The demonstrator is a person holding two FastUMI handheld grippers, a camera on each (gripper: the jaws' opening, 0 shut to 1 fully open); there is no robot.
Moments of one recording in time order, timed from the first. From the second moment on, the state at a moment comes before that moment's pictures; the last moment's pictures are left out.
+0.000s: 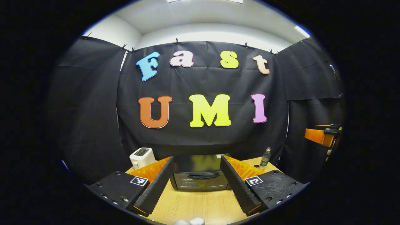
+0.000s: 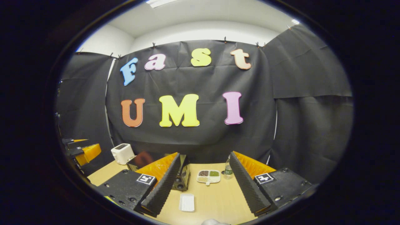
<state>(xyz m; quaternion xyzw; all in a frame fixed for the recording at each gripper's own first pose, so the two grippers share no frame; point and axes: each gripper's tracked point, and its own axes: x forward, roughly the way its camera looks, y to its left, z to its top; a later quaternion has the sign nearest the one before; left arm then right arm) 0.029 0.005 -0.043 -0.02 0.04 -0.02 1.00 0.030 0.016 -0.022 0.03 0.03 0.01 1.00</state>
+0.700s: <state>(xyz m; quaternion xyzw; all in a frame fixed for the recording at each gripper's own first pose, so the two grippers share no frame) 0.021 0.023 -0.013 -0.02 0.02 -0.02 1.00 0.019 0.027 -0.006 0.02 0.02 0.00 1.00</state>
